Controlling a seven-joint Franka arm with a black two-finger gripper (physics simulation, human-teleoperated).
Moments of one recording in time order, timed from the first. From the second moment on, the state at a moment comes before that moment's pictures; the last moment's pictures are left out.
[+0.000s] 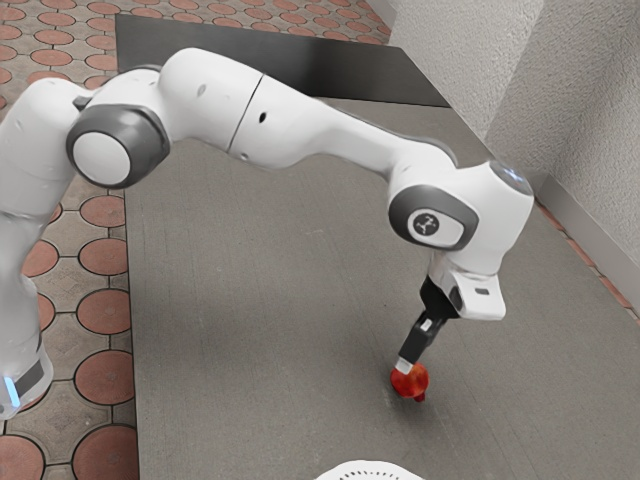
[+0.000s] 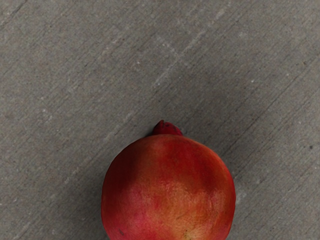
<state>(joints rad) -0.33 0.43 -0.08 -1.37 -0.04 1.72 0.44</state>
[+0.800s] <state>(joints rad) -0.33 0.51 -0.08 -1.37 -0.09 1.75 0.50</state>
